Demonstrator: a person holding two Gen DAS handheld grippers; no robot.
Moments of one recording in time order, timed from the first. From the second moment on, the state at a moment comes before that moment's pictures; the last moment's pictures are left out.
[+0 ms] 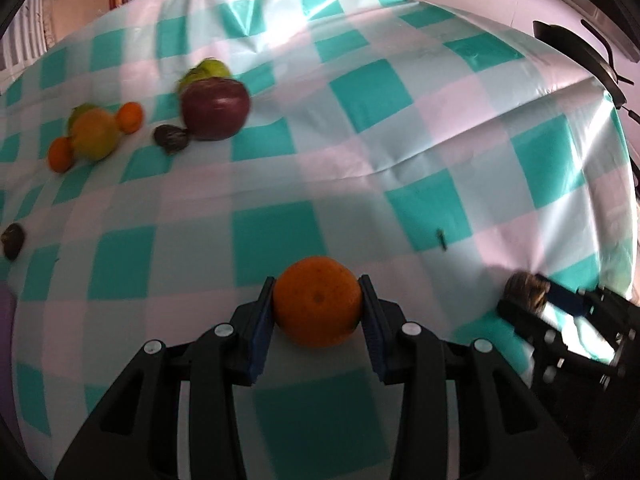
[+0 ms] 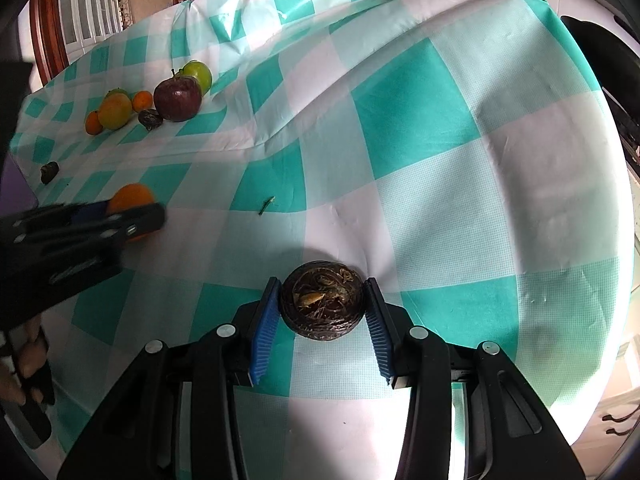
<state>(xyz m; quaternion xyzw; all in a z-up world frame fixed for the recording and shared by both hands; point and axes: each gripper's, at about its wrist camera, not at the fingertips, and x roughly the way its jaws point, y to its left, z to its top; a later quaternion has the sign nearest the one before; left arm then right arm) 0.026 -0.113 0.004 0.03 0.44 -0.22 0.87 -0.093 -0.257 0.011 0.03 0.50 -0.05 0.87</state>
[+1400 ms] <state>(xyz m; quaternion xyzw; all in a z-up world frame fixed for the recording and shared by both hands) -0.034 -0.096 0.012 0.10 0.47 -0.18 0.86 -0.084 -0.248 0.018 0.01 0.53 -0.04 0.85</state>
